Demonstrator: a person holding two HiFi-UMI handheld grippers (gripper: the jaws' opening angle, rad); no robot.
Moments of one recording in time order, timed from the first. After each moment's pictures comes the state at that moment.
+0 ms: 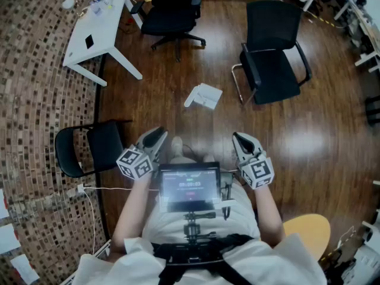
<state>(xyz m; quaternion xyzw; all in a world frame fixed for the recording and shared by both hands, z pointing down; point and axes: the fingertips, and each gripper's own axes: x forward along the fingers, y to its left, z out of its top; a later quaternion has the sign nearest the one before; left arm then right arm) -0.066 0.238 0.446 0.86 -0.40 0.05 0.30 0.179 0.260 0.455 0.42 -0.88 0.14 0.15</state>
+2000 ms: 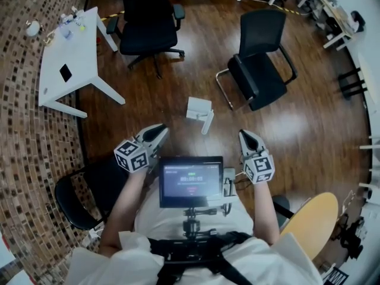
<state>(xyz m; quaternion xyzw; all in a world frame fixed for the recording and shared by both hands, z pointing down) -0.189 0.050 0.479 0.92 -0.22 0.04 0.33 0.080 0.127 0.482 0.57 -0.78 0.14 0.21</state>
